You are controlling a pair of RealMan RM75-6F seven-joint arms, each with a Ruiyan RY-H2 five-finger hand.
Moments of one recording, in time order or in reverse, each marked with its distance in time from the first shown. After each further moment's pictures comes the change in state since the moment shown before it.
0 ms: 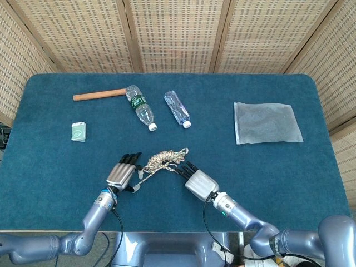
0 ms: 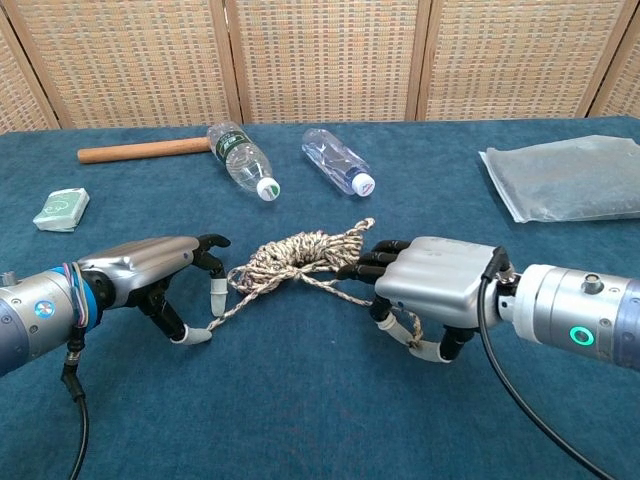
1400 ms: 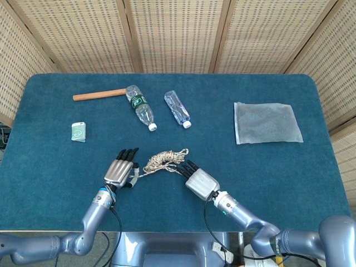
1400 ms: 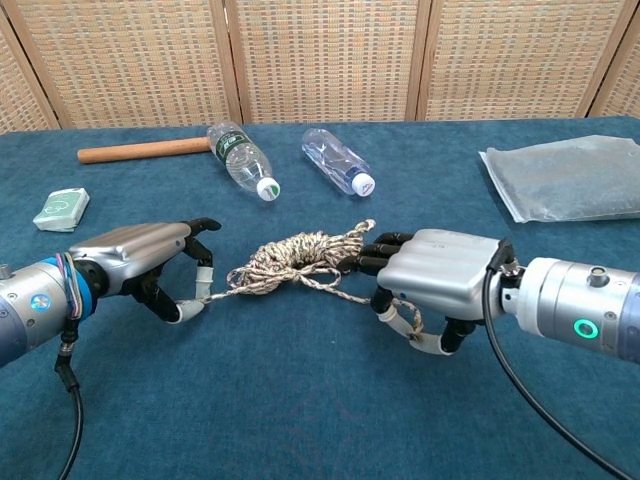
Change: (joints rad) left arm 0.011 -0.009 -0.006 0.040 0.046 0.052 0.025; right arm -0.004 0.012 0.003 0.000 -0.015 0.022 0.029
